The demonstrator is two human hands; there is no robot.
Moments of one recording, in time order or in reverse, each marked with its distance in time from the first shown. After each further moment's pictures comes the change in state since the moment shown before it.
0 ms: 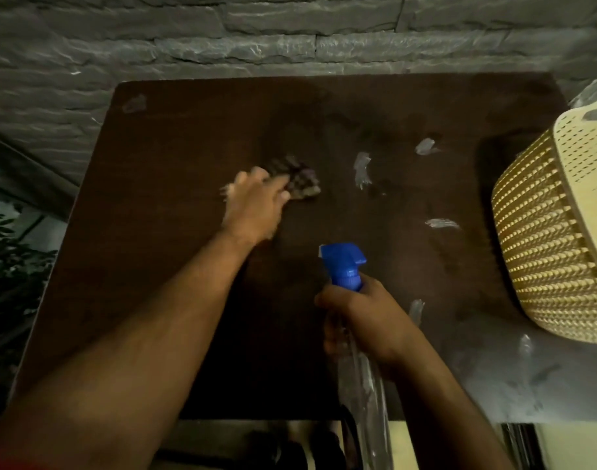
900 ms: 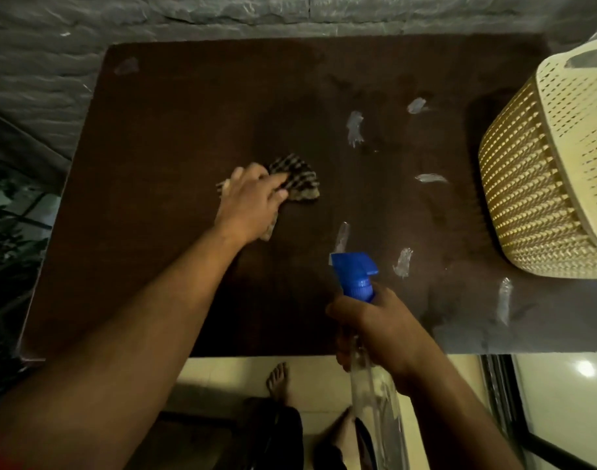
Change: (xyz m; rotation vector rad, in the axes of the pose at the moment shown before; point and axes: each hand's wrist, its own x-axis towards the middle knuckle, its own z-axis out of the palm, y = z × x) left_hand -0.071 -0.002 0.003 -0.064 -0.029 0.123; right_hand -0.064 0.050 -0.004 -0.072 0.036 0.072
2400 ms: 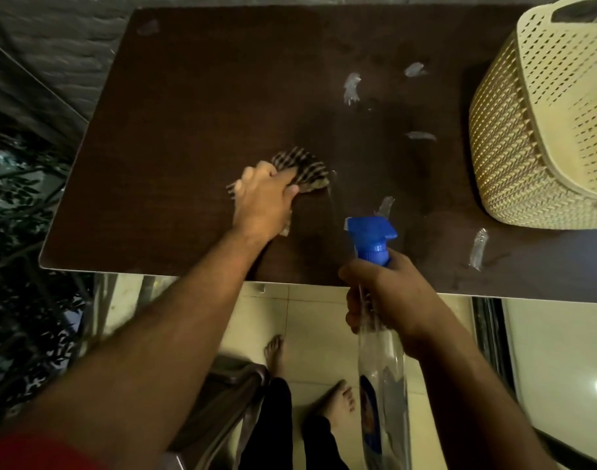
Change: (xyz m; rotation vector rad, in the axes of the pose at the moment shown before) left_hand -0.091 0.058 0.030 0.028 0.118 -0.163; right_hand -0.049 0.042 -0.035 -0.043 0.008 -0.034
